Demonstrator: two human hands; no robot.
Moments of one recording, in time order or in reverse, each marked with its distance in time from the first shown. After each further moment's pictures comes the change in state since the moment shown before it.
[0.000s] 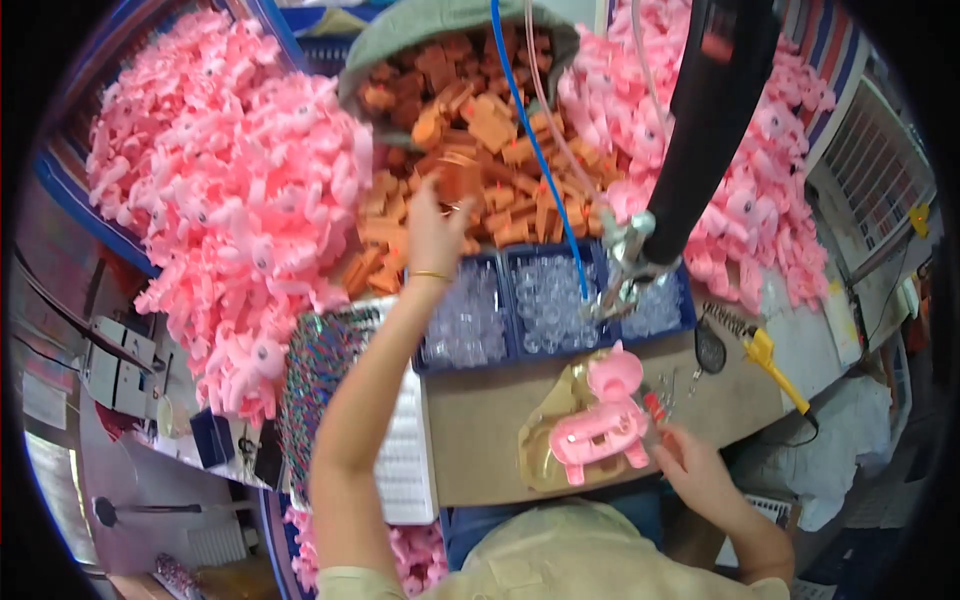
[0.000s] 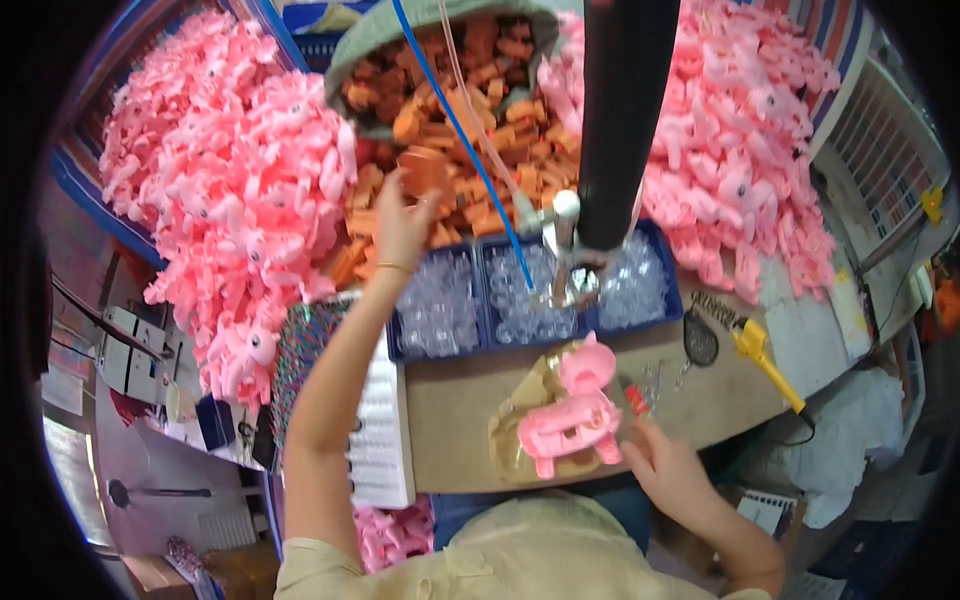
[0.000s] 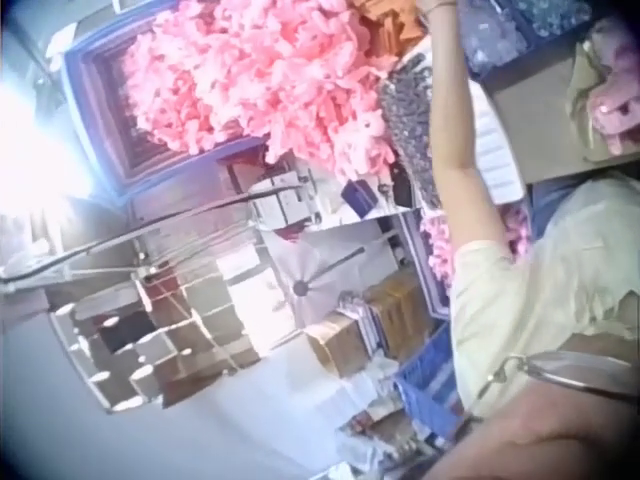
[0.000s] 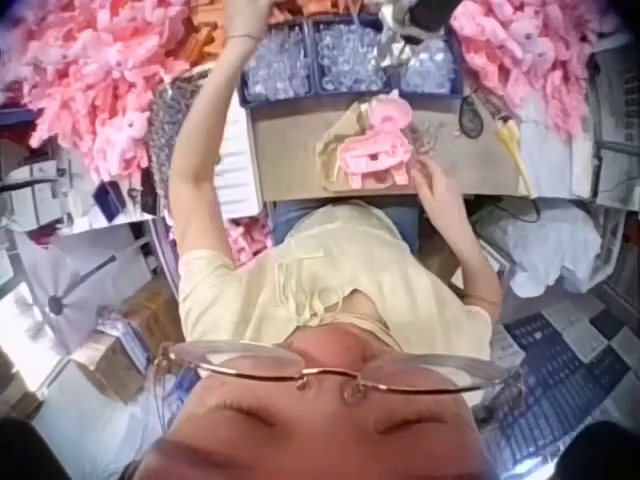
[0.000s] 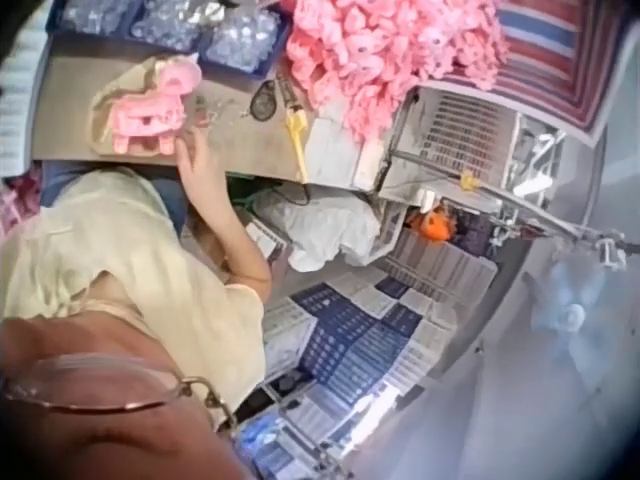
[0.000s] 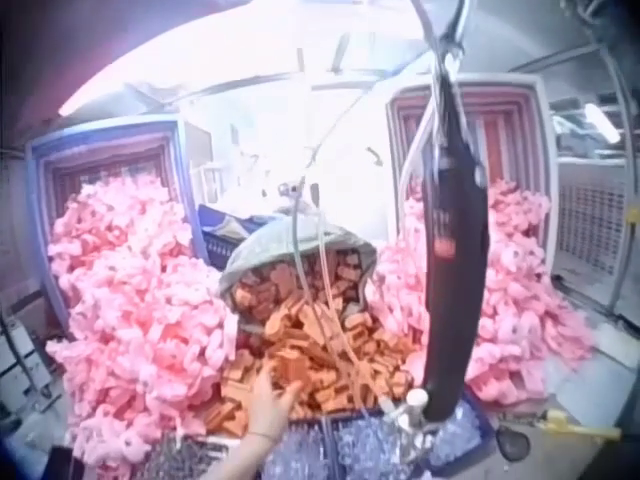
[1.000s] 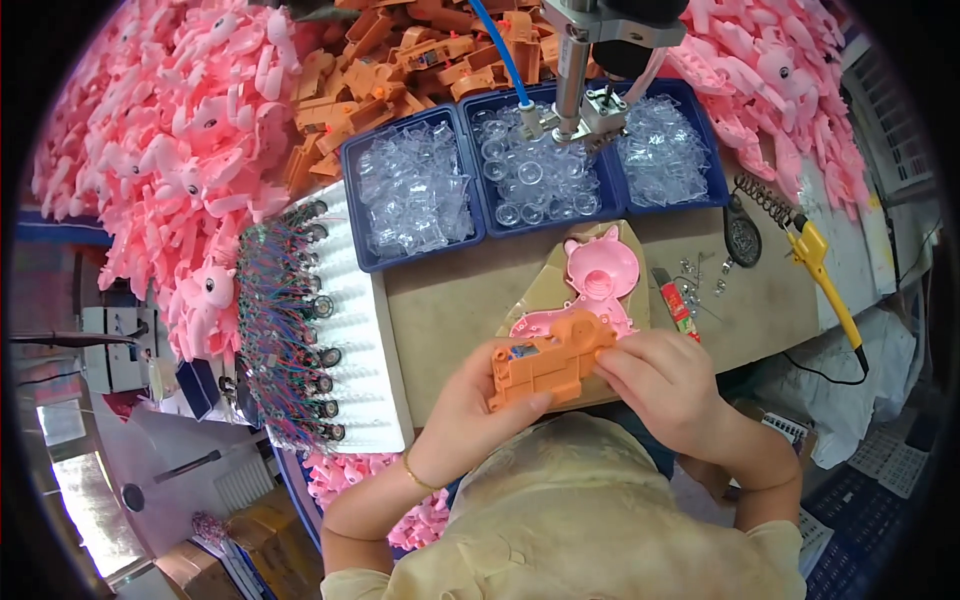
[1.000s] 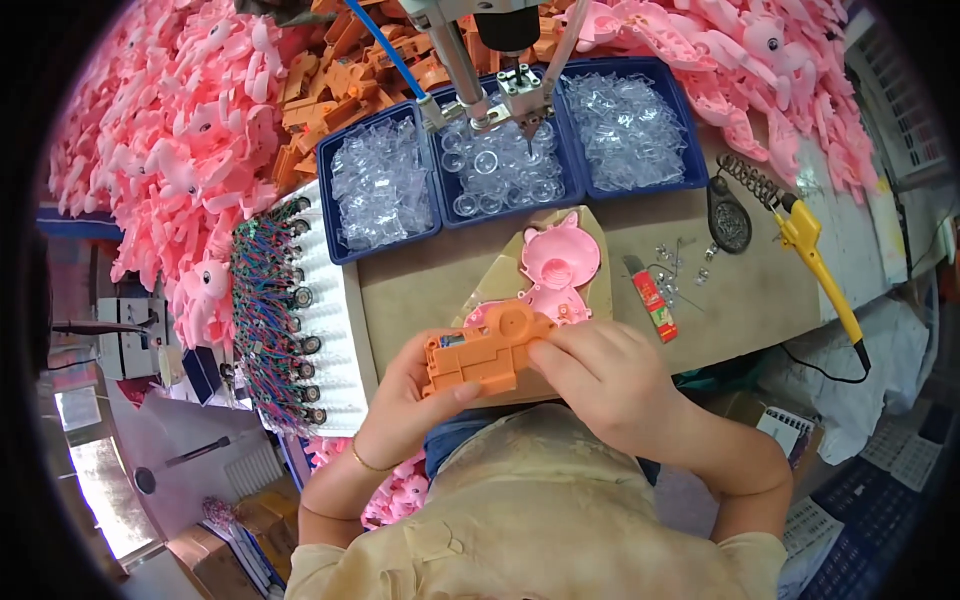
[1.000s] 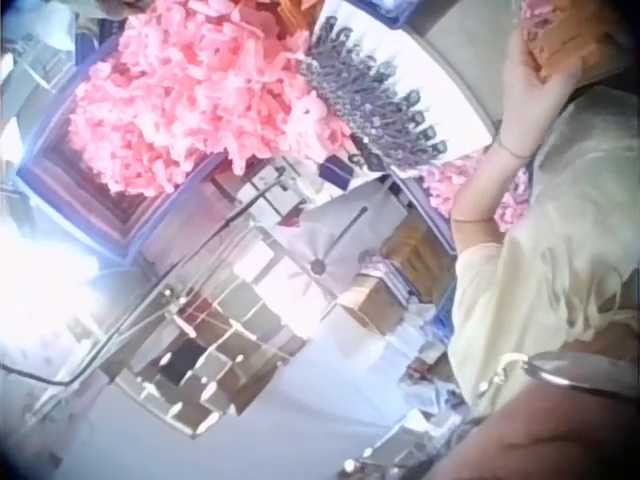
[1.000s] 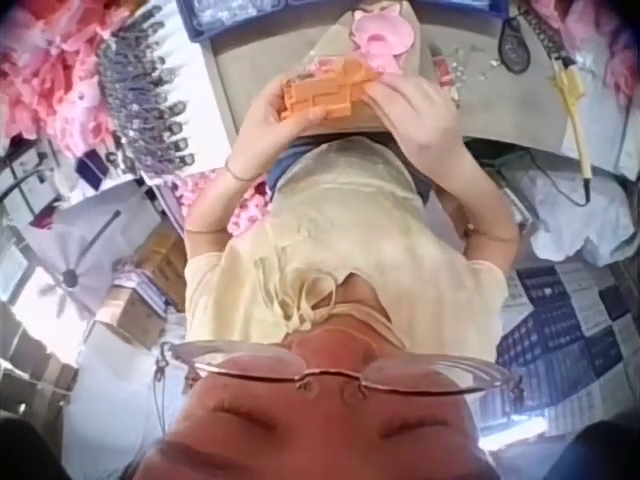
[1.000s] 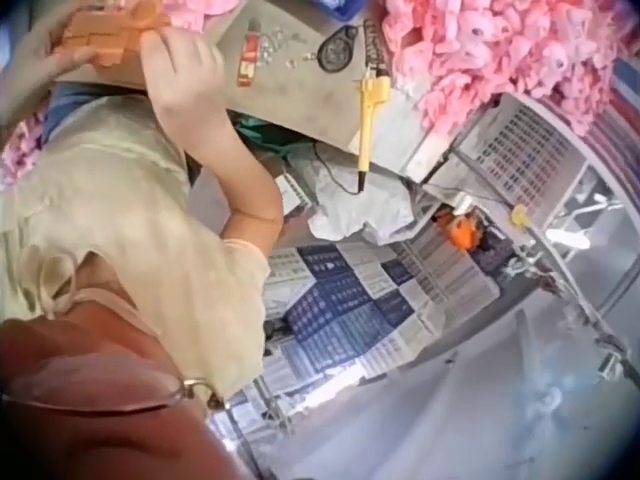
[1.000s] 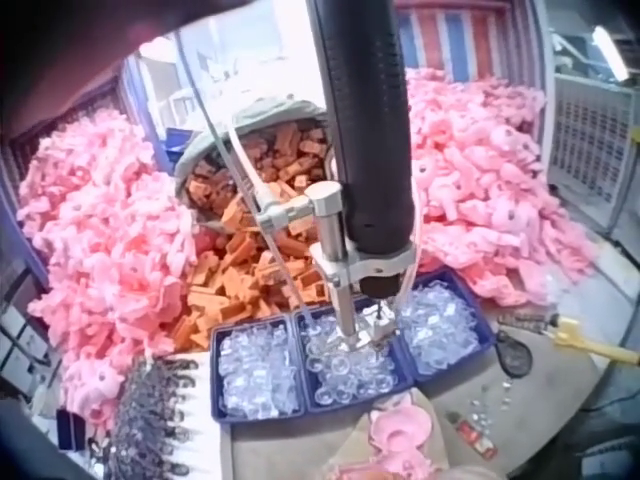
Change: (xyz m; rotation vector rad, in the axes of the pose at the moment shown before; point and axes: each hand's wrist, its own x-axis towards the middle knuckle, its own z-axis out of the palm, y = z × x) left_hand -0.161 0.170 -0.156 -0.999 -0.958 -1.183; right_hand 0.036 -0.024 0.034 -0.770 0.038 -1.137
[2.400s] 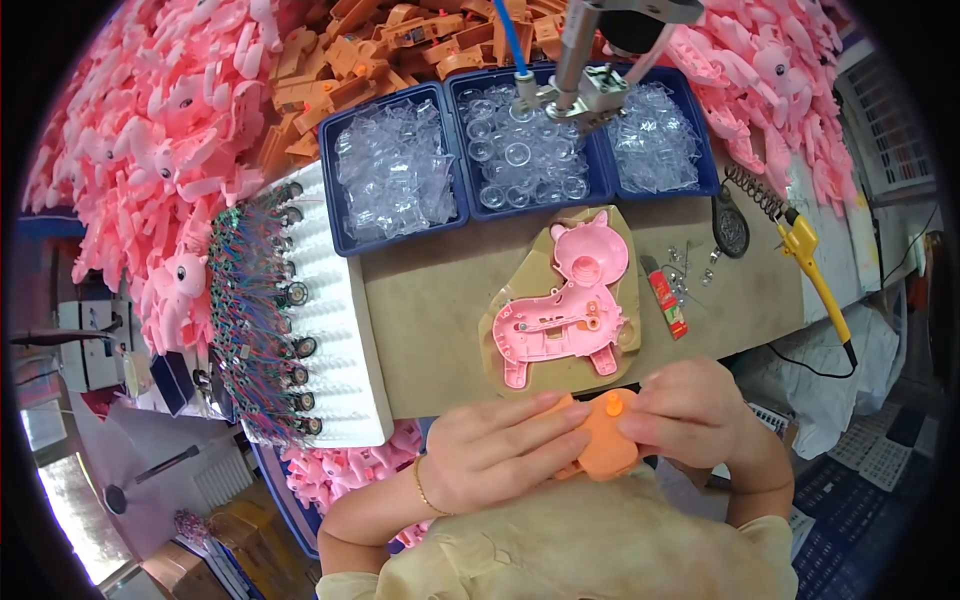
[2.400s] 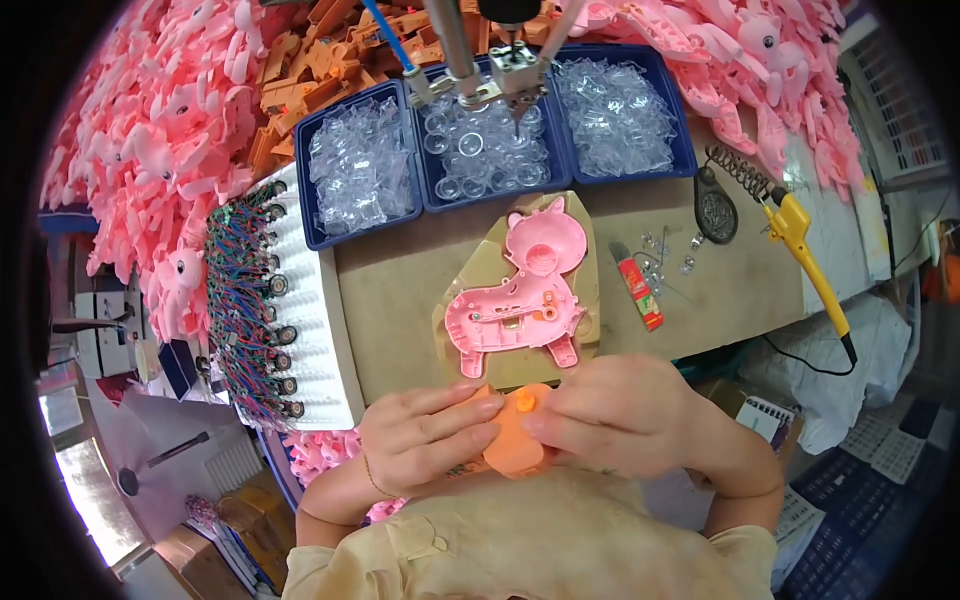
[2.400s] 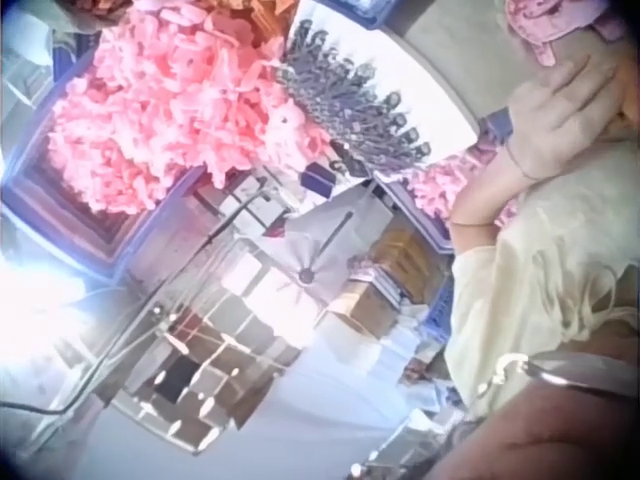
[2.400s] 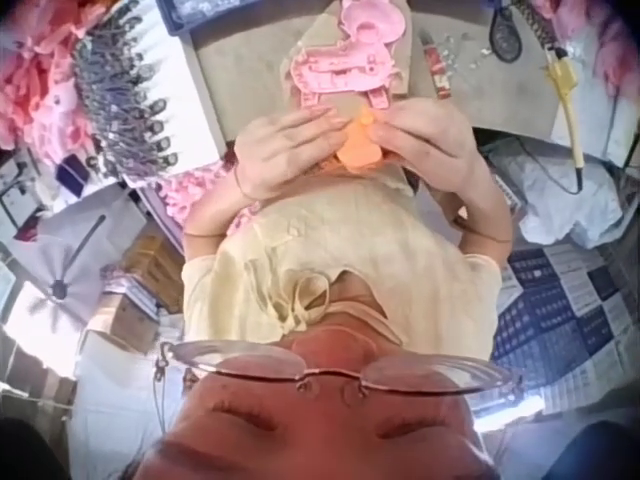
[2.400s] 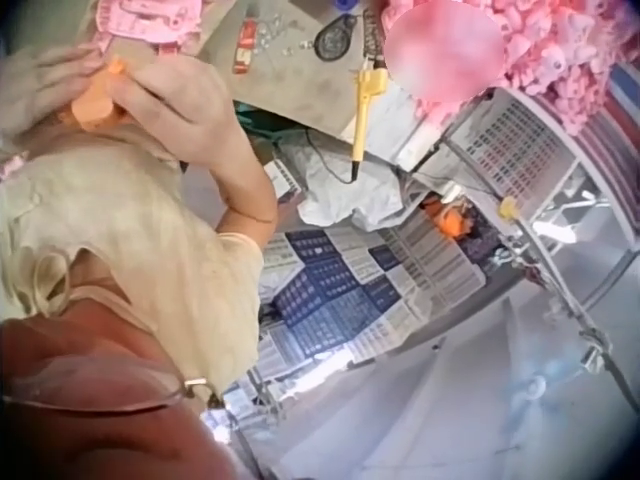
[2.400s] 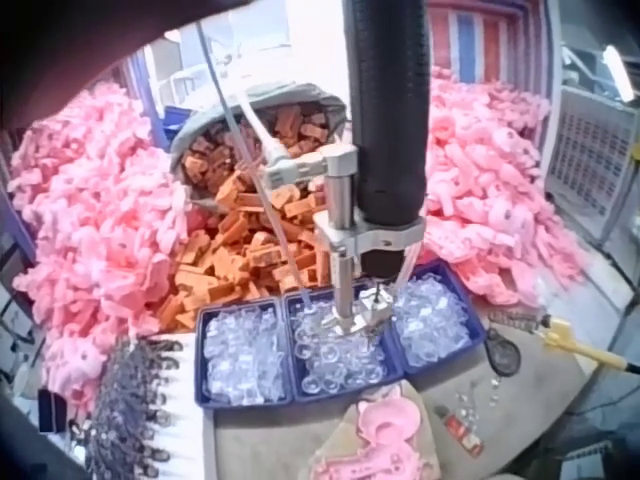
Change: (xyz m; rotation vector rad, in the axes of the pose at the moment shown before) left_hand -0.009 -0.008 0.004 0.955 -0.039 1.092; right_hand -0.006 0.001 -0.032 0.325 -0.169 -0.235
